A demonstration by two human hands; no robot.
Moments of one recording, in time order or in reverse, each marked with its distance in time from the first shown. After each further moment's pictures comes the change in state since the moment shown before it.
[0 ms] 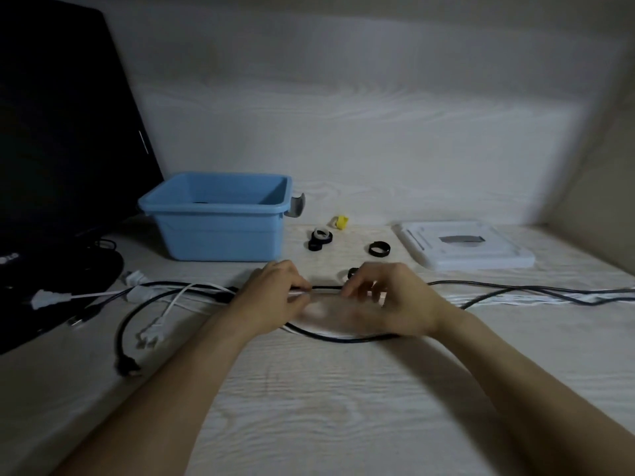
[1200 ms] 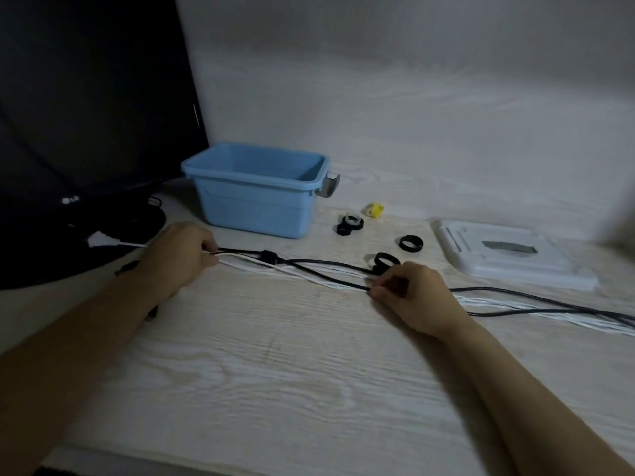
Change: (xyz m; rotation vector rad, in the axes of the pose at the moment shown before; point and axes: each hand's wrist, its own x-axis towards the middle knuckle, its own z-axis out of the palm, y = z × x) left_hand -0.061 -0.086 -0.069 0.234 0.176 -0.537; right_hand 0.008 0.047 0.014 -0.168 0.117 0.131
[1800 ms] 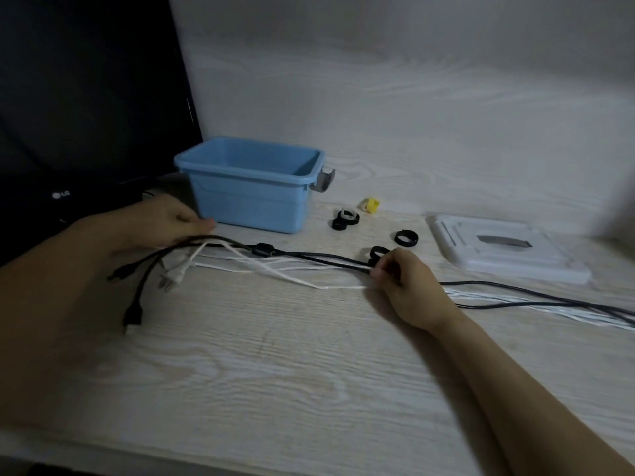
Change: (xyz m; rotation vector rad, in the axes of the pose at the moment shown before) left_hand 0.020 -0.008 -0.050 -0.234 -0.315 -0.002; right_hand 0.004 0.008 0.010 0.132 0.024 0.065
